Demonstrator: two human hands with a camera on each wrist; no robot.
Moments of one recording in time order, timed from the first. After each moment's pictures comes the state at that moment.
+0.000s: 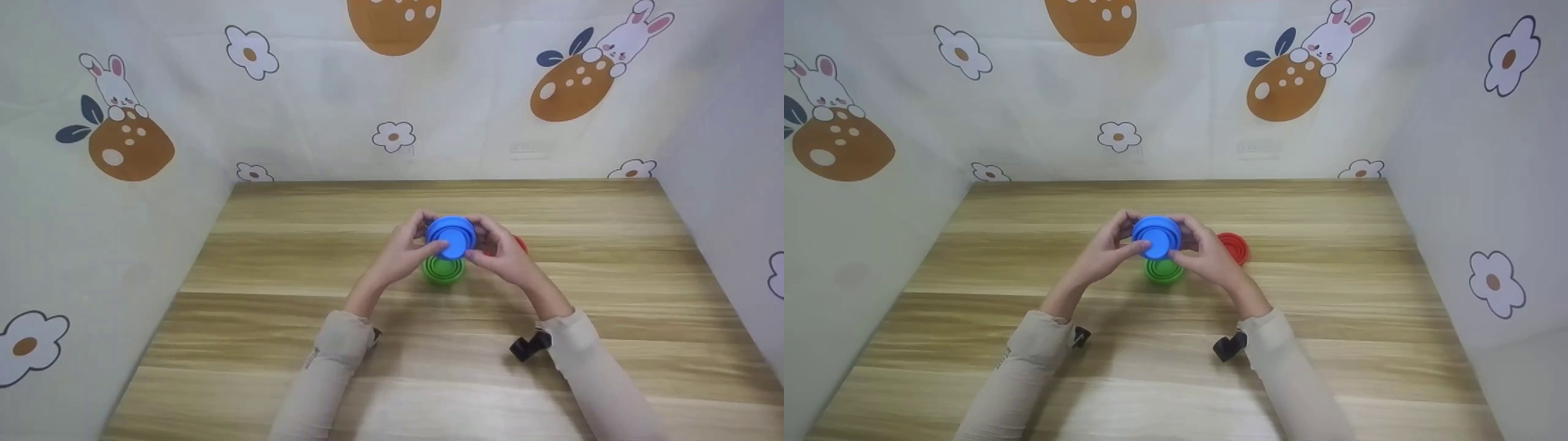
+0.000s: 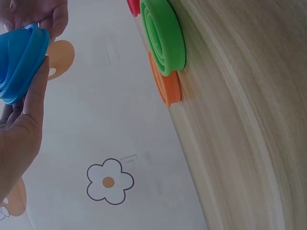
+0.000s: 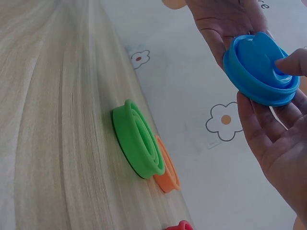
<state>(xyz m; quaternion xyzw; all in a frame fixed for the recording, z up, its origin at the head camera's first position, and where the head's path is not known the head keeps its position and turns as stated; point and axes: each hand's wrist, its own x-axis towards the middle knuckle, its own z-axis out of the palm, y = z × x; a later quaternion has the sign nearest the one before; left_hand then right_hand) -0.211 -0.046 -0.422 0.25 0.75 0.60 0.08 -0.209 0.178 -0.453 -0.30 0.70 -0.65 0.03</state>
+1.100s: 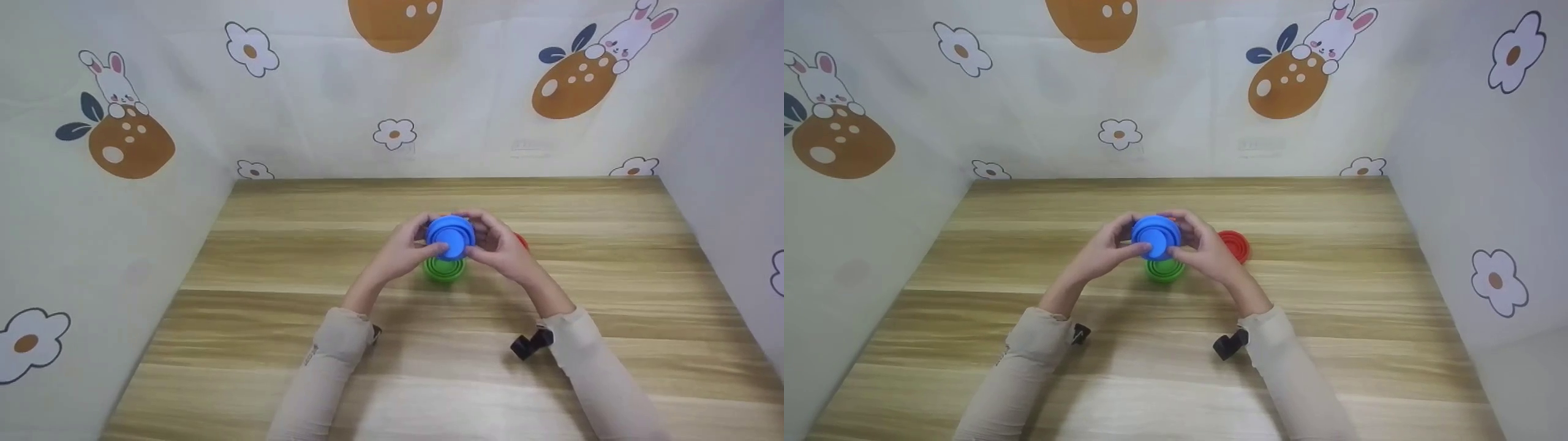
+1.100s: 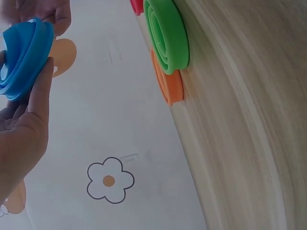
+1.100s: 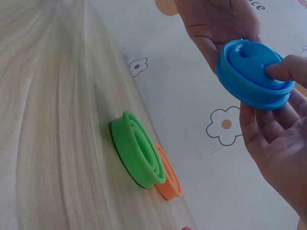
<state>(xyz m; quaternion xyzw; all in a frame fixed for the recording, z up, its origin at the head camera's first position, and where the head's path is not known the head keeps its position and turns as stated) -0.212 -0.049 -0.421 0.25 0.76 0.58 0.12 -0.211 0.177 -0.451 -0.29 0.68 -0.67 0.06</state>
